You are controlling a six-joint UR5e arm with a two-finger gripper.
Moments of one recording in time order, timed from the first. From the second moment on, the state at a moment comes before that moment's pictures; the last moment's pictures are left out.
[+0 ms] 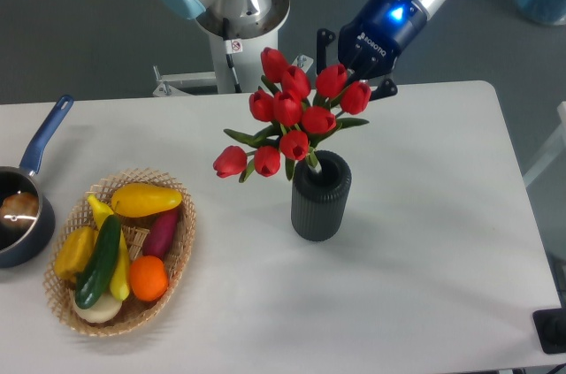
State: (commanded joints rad) arm 2.91 -1.56 -1.67 -1.63 0.46 1.37
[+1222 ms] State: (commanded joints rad) arm 3.02 -1.70 -1.51 -1.39 0.46 1.31
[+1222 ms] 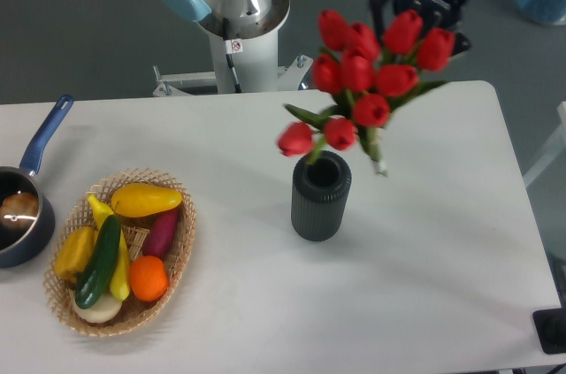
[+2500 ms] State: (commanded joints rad) arm 2.74 -2.00 -1.33 -1.17 1.33 1.34
